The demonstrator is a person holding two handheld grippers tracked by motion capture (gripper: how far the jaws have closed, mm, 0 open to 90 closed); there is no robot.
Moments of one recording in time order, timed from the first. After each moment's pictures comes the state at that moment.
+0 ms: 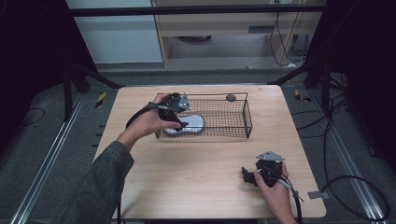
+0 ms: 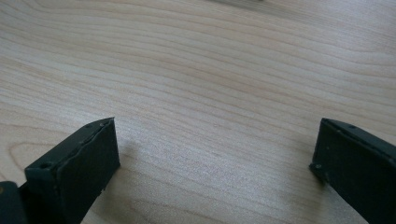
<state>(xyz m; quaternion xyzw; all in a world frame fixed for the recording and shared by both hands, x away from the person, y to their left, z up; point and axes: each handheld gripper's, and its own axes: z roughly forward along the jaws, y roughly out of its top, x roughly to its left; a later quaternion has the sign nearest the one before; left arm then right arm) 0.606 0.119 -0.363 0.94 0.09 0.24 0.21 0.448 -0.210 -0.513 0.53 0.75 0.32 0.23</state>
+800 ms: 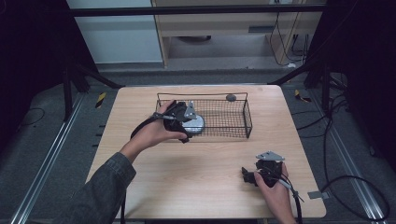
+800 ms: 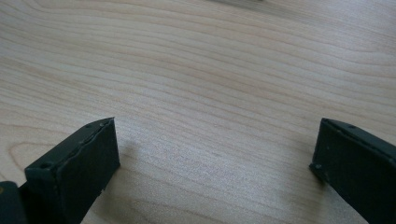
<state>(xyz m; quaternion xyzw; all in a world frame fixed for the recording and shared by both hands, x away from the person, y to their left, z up) 0.572 0.101 -0.369 0.94 0.09 0.23 0.23 0.448 -0.210 -0.513 0.53 0.75 0.32 0.23</state>
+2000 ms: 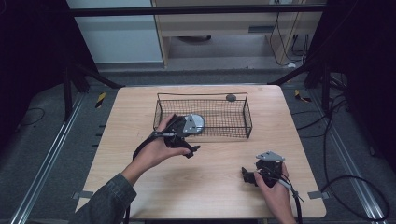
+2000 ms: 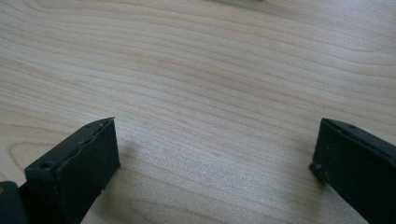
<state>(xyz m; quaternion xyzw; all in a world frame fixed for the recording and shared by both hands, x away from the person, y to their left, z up) 0.525 0.099 -0.390 0.92 0.14 0.22 0.29 0.448 -0.210 -0.513 0.53 0.75 0.32 0.23</state>
